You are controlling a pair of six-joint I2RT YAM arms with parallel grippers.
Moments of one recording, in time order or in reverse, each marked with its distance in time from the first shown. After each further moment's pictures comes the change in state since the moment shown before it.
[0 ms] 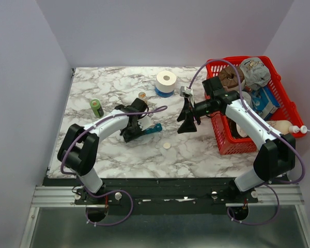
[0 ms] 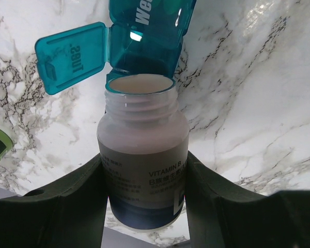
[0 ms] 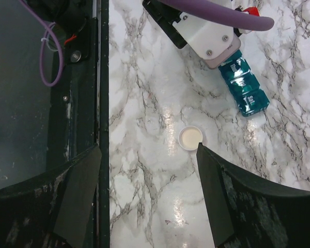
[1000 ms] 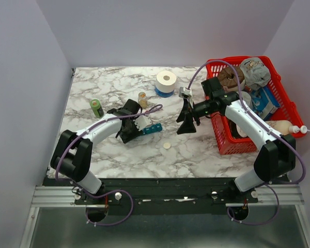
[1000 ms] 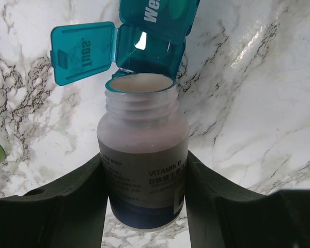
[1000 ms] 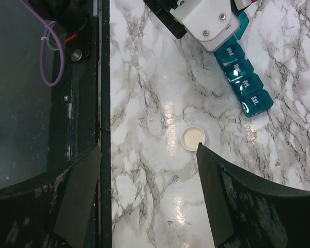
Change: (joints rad) left arm 0.057 -0.092 -0.103 0.117 0.098 0.031; right arm 0.017 -0.009 -0.007 0.010 0.015 0.017
